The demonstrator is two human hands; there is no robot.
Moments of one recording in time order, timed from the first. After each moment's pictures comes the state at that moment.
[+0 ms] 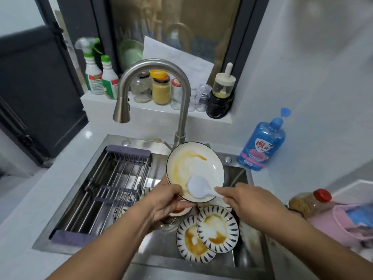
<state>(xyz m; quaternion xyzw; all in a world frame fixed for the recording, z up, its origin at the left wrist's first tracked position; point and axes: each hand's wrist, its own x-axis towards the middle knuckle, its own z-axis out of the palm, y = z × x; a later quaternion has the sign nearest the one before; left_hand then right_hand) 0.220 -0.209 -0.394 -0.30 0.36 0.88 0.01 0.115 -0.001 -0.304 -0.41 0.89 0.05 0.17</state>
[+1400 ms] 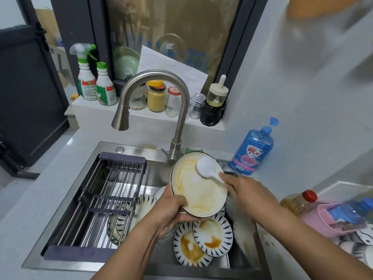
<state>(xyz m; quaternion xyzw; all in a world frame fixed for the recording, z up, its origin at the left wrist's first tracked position) 0.246 -0.200 -0.376 -0.27 0.39 0.88 0.02 0.118 -0.023 -0.293 -0.32 0.94 0.00 0.11</state>
